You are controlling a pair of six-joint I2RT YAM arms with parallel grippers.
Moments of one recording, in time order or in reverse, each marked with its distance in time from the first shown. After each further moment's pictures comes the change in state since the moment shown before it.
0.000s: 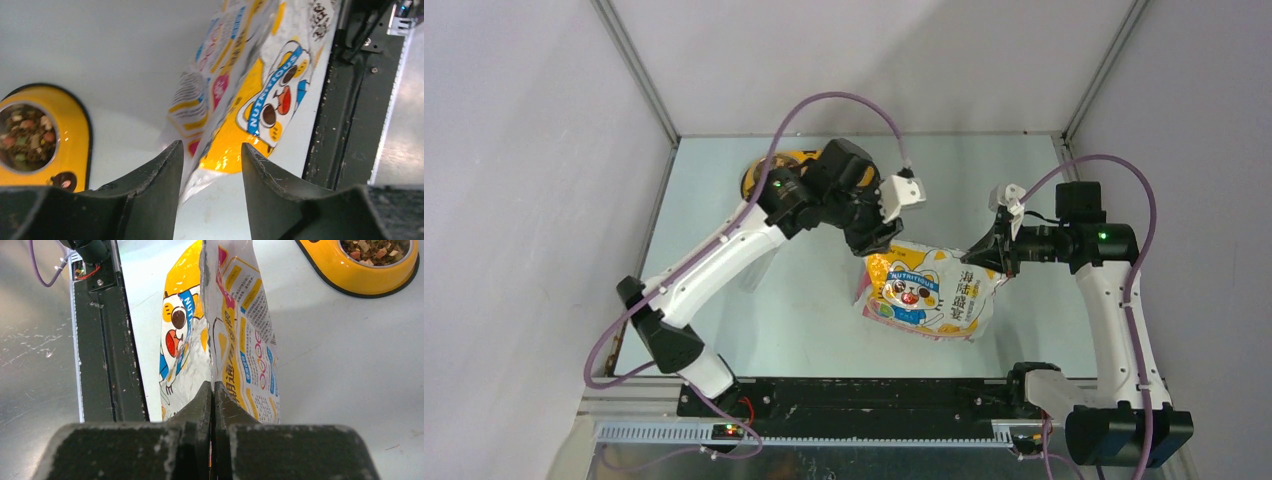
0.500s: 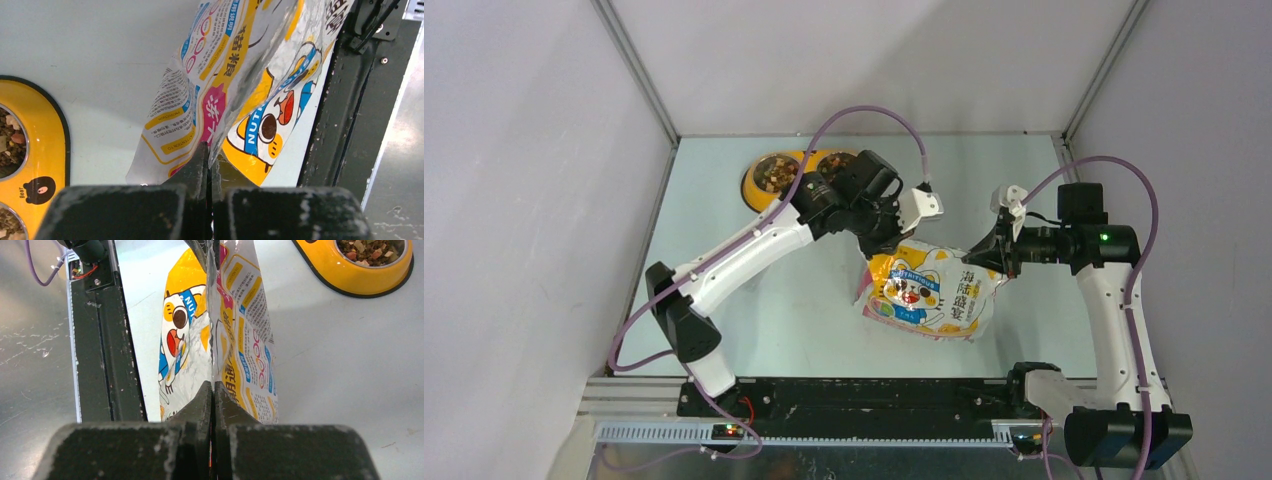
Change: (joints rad) left arm -0.052 0.121 0.010 -0.011 -0.031 0.007; right arm -0.012 -0.009 -0.003 -0.013 -0.002 -0.017
